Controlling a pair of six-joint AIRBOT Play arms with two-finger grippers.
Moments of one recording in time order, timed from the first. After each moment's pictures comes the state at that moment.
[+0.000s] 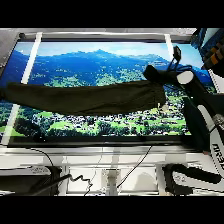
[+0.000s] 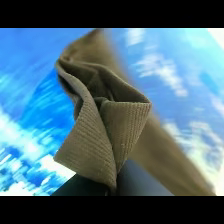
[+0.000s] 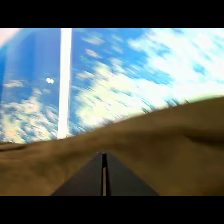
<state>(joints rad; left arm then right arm) 0.81 -1.51 1.22 0.62 -0.65 -0.87 0.15 -1.36 1.24 -0.89 0.59 1.52</state>
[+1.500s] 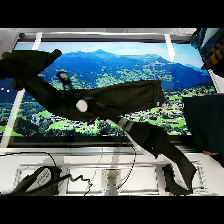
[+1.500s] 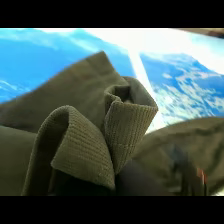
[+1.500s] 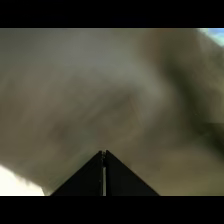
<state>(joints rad) 0.44 -1.06 1.27 0.60 -1.16 -0.93 0.90 -2.13 2.03 -0.85 0.40 1.51</state>
